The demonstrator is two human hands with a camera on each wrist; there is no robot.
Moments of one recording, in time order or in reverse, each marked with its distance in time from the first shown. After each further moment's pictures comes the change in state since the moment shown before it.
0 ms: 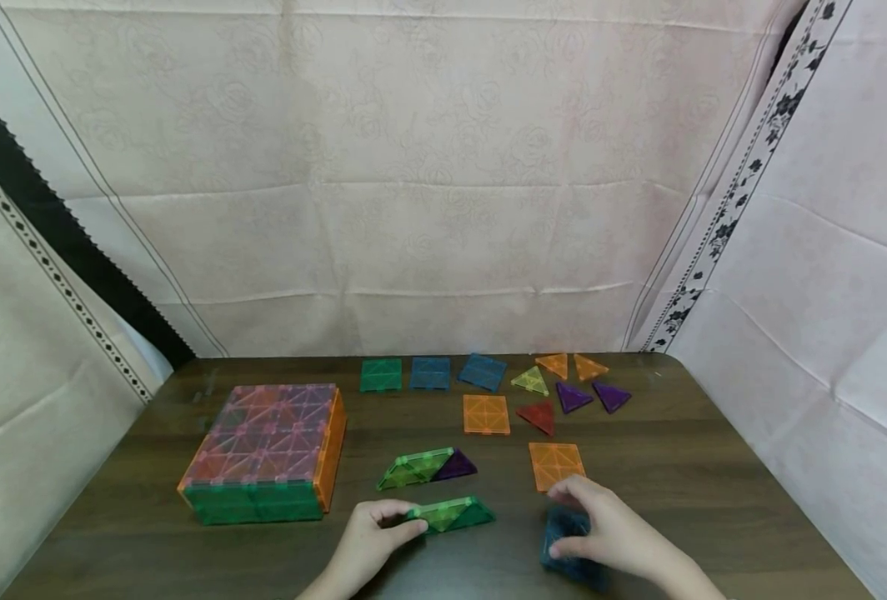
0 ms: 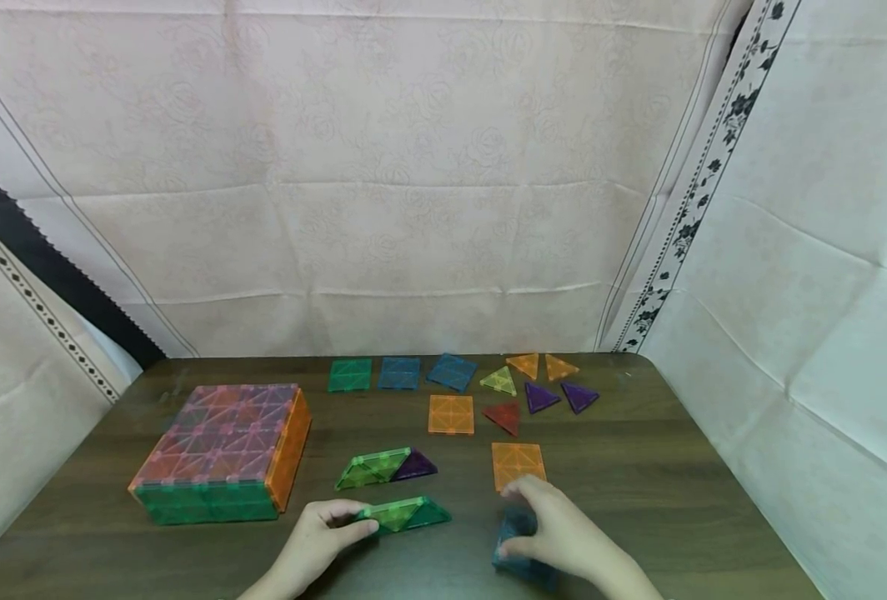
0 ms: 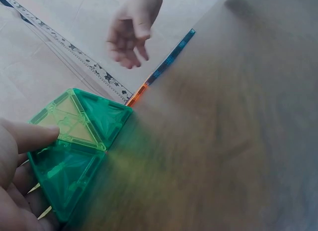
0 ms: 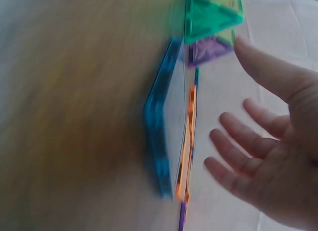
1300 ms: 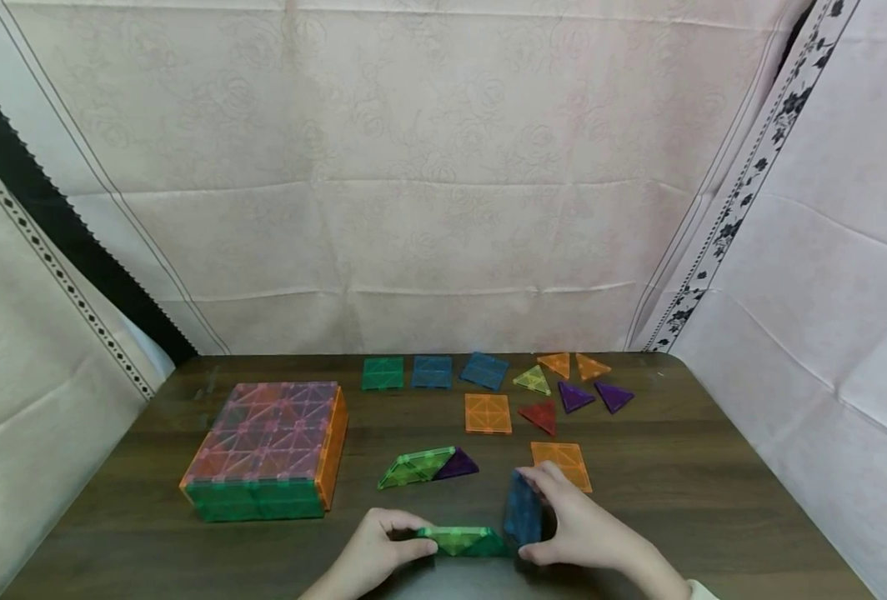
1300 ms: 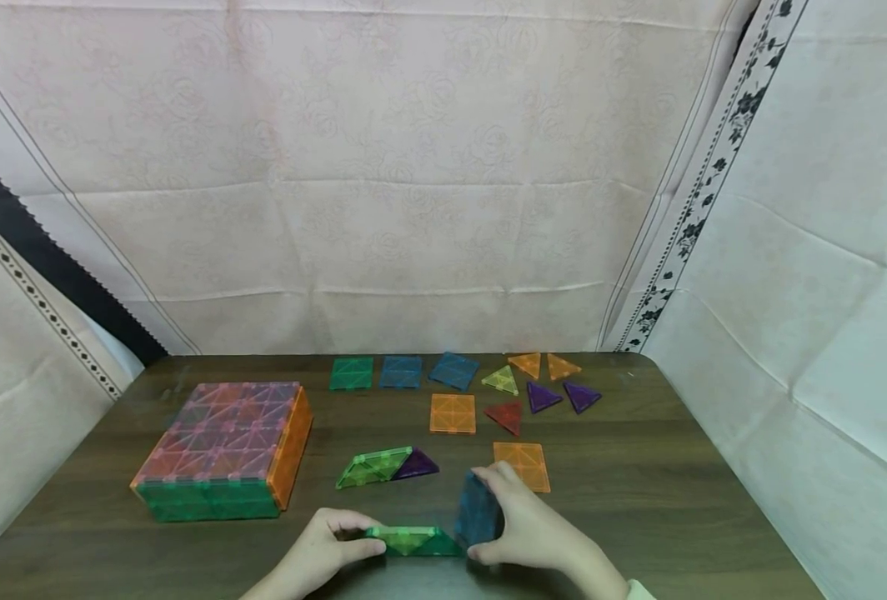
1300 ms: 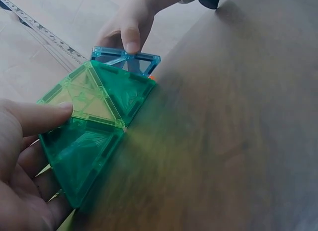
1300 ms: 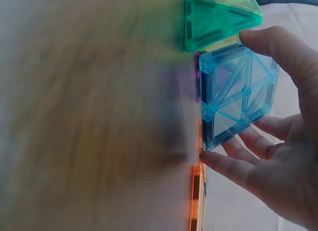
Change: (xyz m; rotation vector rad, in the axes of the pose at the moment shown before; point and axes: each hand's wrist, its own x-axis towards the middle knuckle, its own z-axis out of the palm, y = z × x) left_hand -0.006 0.001 0.001 -0.126 -0.236 0.039; right_hand 0.026 -0.006 0.024 -0.042 -0.025 -0.011
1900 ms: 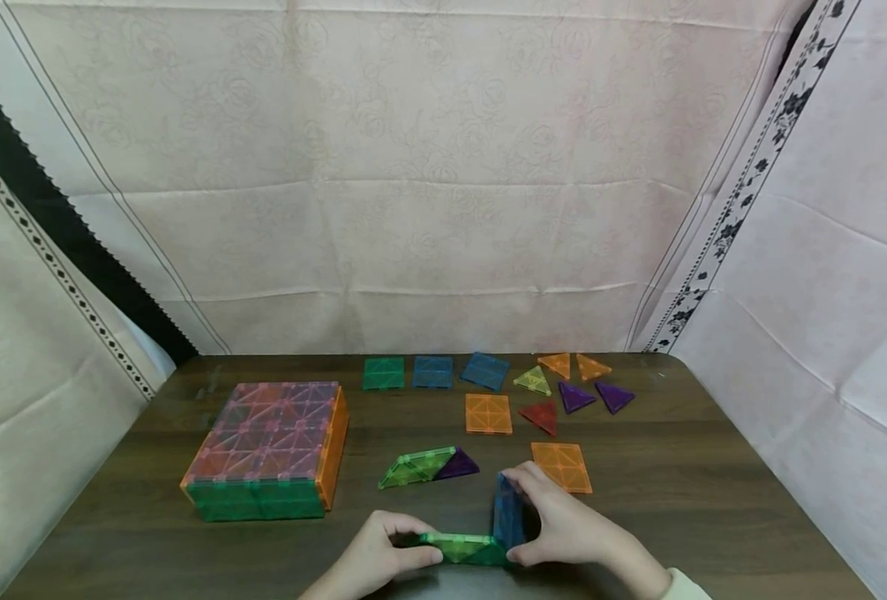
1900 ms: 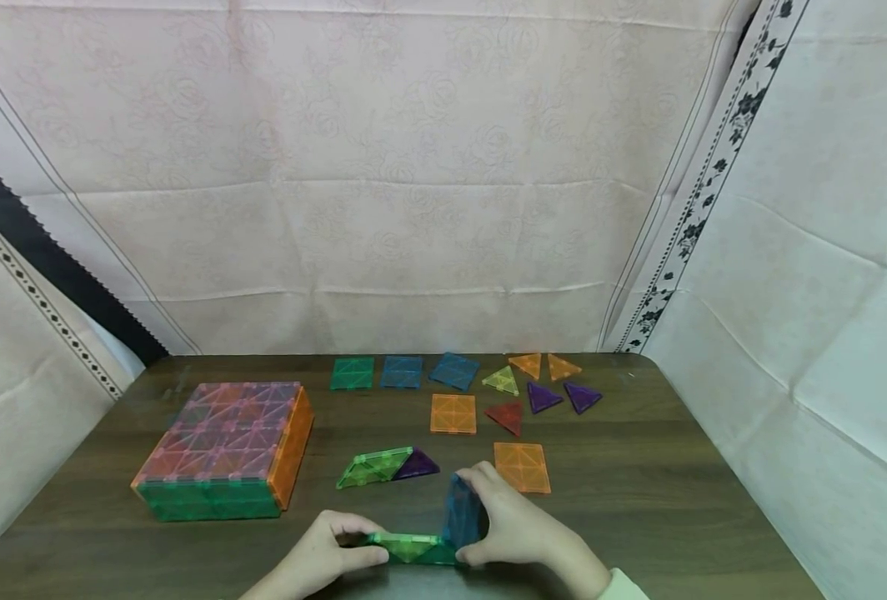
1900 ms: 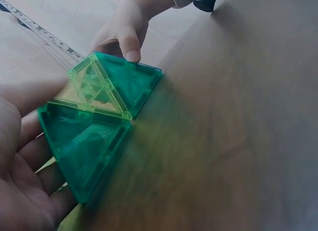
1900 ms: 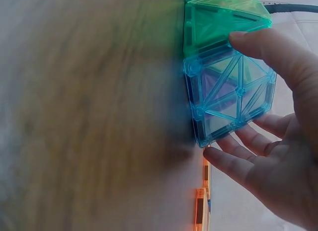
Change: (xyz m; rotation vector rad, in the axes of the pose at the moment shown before) left_hand -0.004 0.004 -0.003 0.001 -0.089 0.046; right_hand 0.016 -0.004 0.008 0.019 -0.079 -0.059
